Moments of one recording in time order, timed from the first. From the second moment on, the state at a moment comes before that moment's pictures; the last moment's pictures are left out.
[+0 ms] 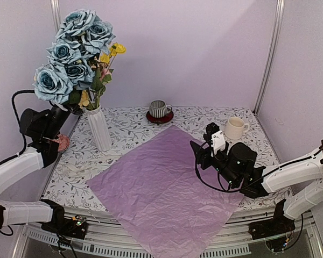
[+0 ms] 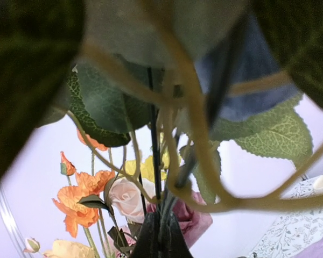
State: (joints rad) left arm -0.28 1.02 0.64 1.04 0.37 0.42; right arm 1.04 1.38 0.50 0.88 0.52 -0.06
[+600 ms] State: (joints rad) left arm -0.25 1.17 0.52 1.18 0.34 0.40; right arm 1.04 1.38 0.50 0.89 0.52 -0.06
